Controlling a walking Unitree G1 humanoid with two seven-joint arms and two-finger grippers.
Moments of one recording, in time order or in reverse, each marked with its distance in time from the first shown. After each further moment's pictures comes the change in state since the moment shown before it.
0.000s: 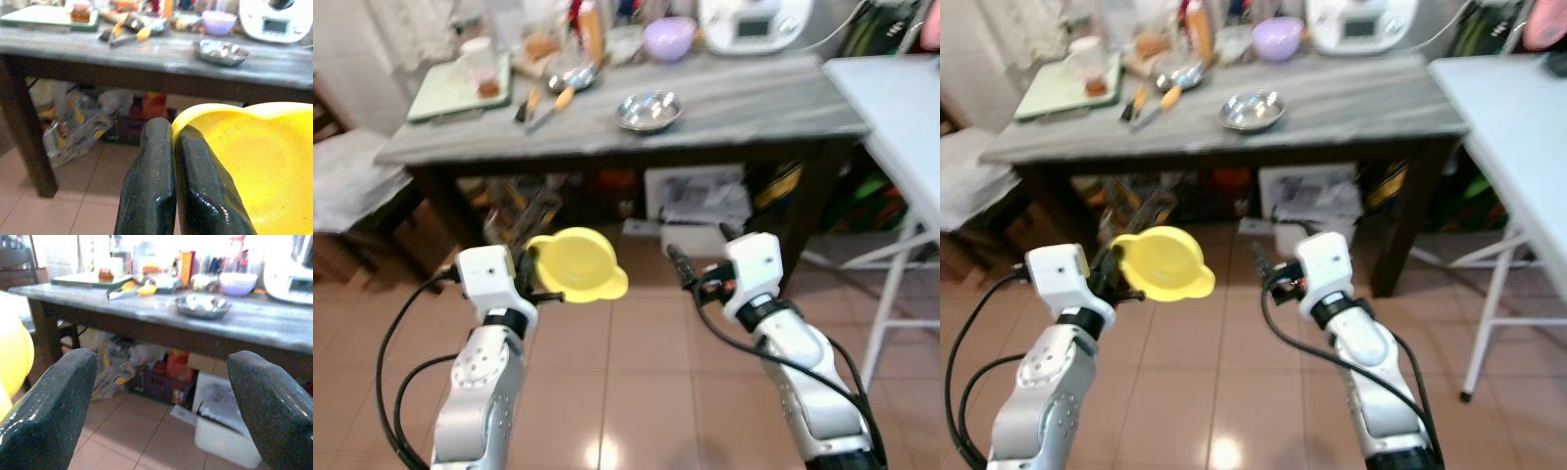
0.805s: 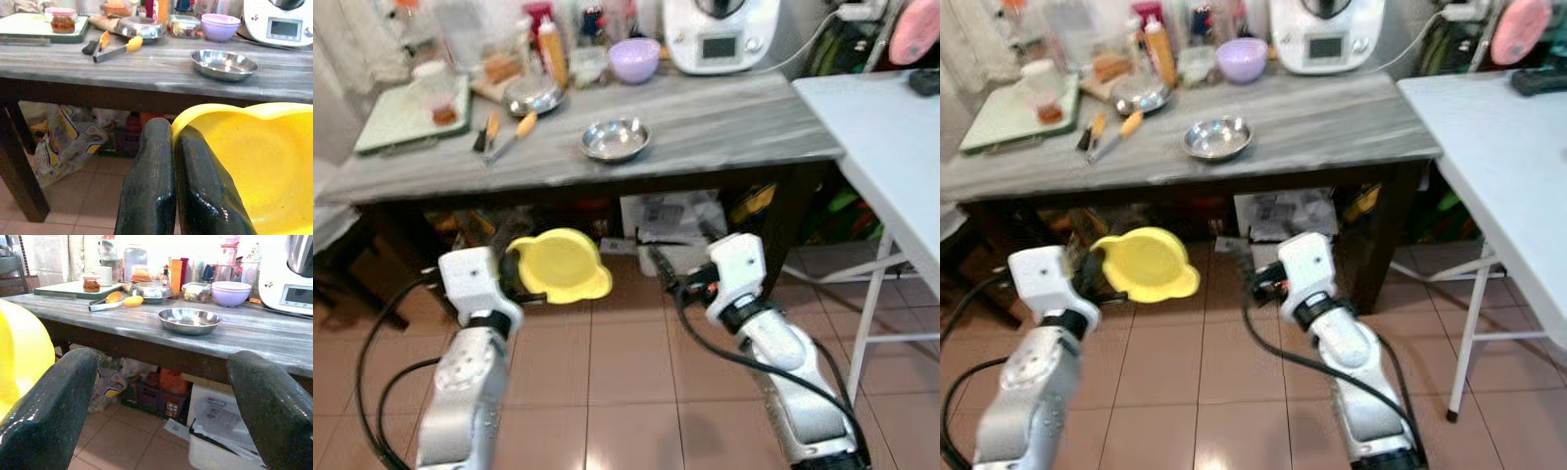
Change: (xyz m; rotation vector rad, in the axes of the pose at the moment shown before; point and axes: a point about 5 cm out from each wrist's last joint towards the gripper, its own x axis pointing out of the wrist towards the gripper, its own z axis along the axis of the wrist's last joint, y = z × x) left arm -0.001 0.014 0.001 0.012 -0.001 0.047; right arm 0.004 0.014 0.004 -0.006 -0.022 0.046
